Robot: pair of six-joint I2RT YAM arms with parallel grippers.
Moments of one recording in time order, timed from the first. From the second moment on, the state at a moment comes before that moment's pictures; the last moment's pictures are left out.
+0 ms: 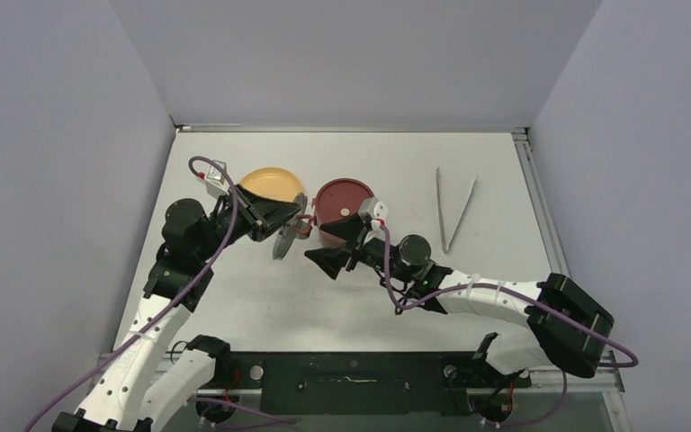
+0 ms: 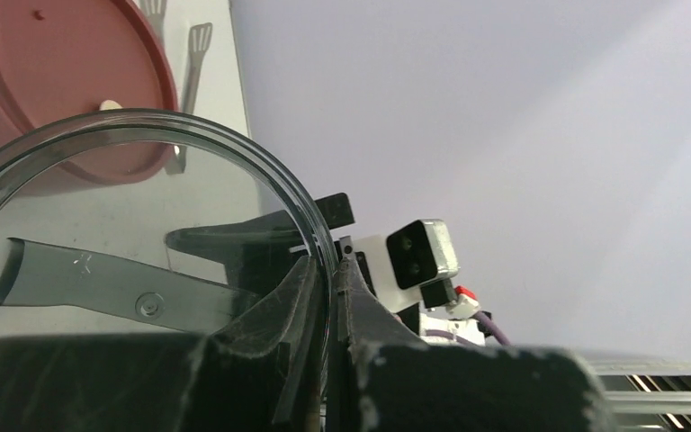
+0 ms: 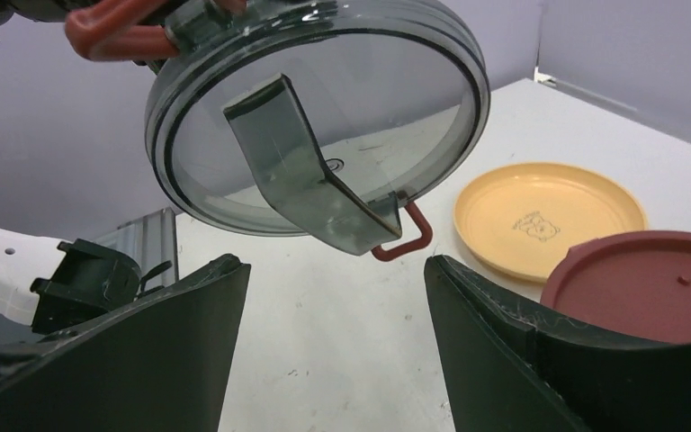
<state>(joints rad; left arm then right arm) -0.30 0.79 0.80 -0.09 0.50 -1.30 0.94 1.32 0.61 0.89 -0.22 0.26</state>
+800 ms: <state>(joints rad) -0.30 0.76 0.75 0.04 0.60 -1.41 1.00 1.47 0.63 1.14 -0.20 0.05</state>
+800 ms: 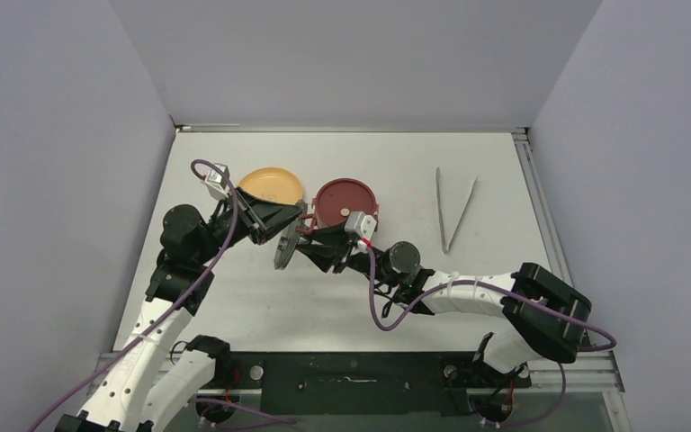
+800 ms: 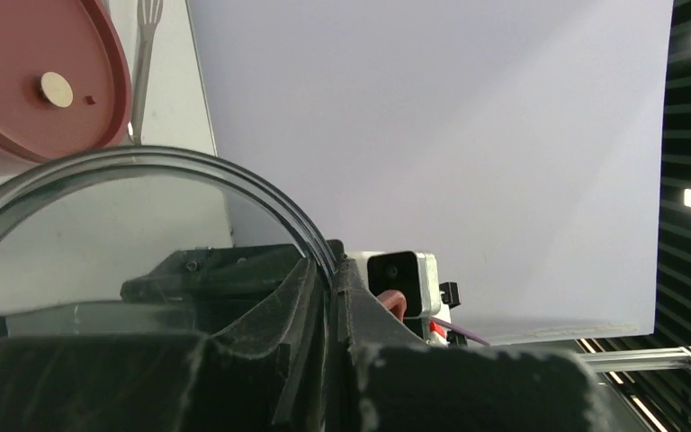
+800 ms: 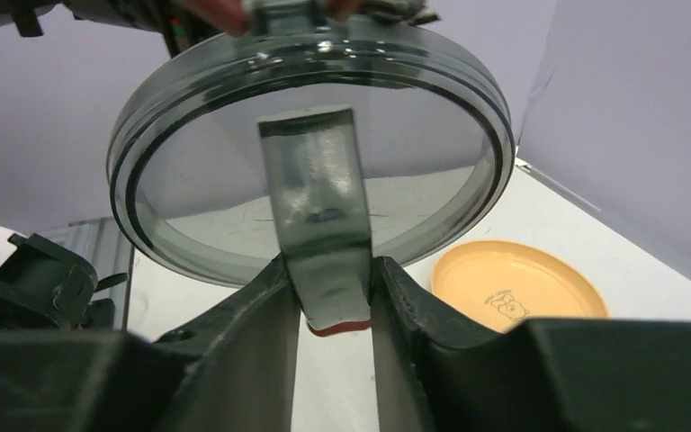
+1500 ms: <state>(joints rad) -0.25 0.79 1.02 -0.32 0.50 -0.93 1.03 1.13 0.75 0.51 -0.13 -0.02</state>
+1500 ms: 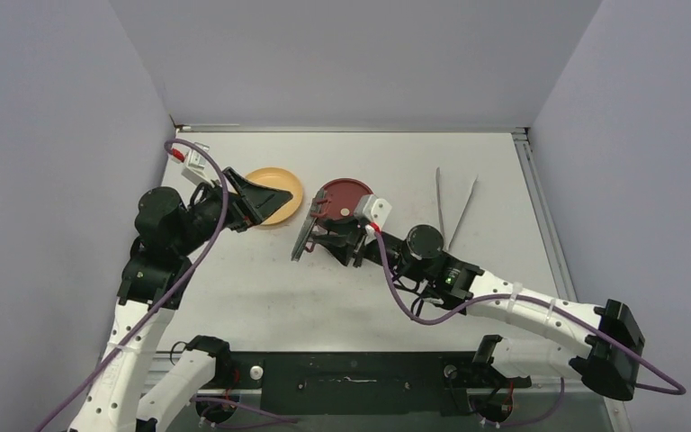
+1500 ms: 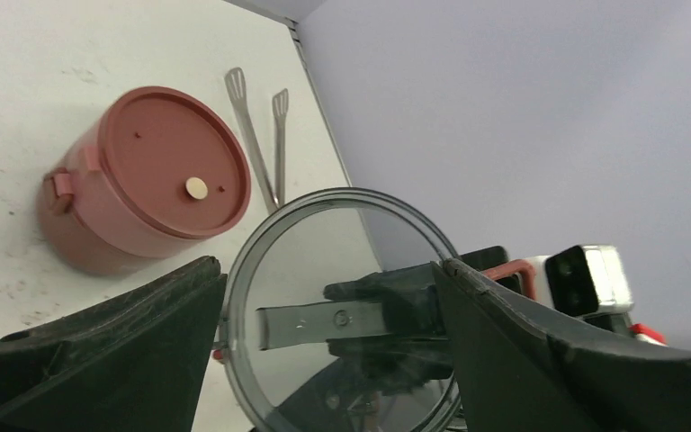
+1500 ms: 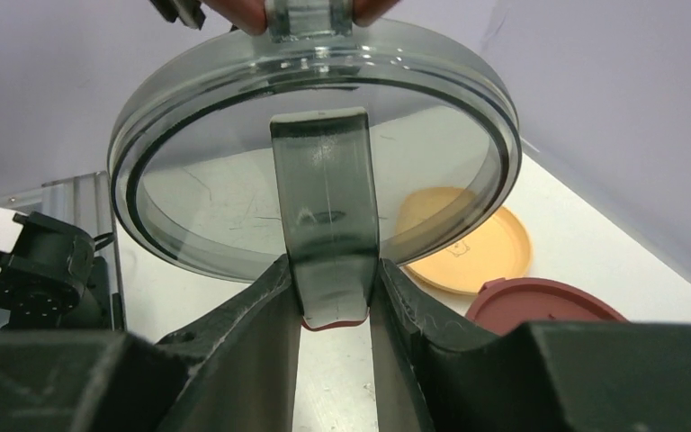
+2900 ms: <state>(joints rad) -0.28 0.94 0.94 -0.31 0.59 -0.59 0.81 1.80 2.02 -1.01 0.09 -0.22</state>
